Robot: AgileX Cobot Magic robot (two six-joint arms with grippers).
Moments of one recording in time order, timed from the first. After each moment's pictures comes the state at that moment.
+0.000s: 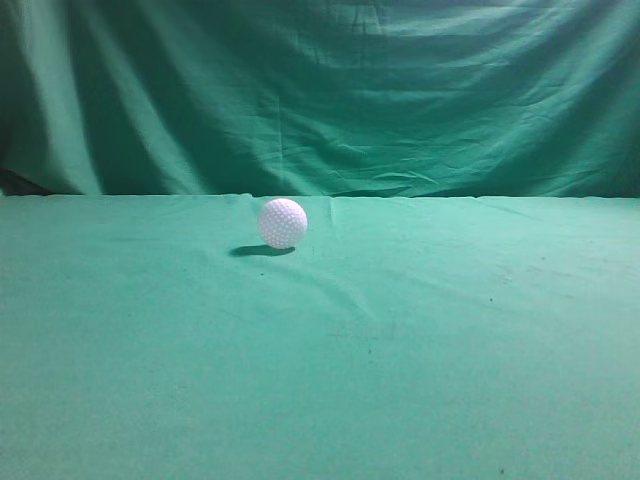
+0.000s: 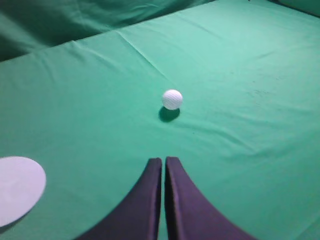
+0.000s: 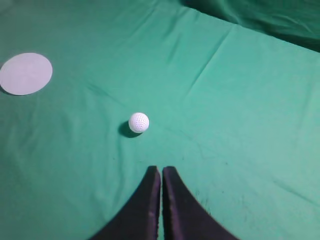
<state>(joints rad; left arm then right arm) -0.18 0.29 -0.47 -0.53 0.70 0.58 0.61 1.00 -1.15 0.00 0.90 -0.02</state>
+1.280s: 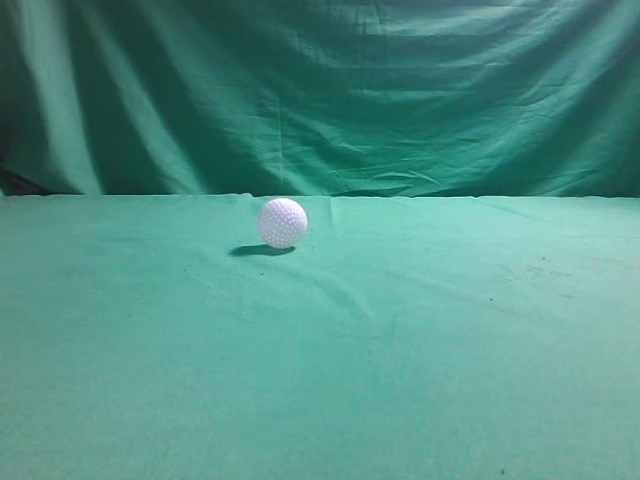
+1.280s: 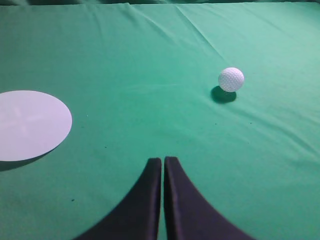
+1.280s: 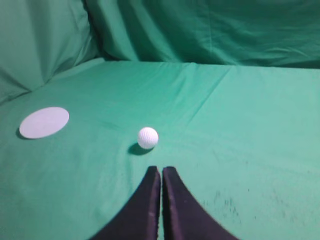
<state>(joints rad) -0.20 0.29 -0.07 -0.67 0.22 0.59 0.61 0.33 -0.16 0.08 0.14 0.03</state>
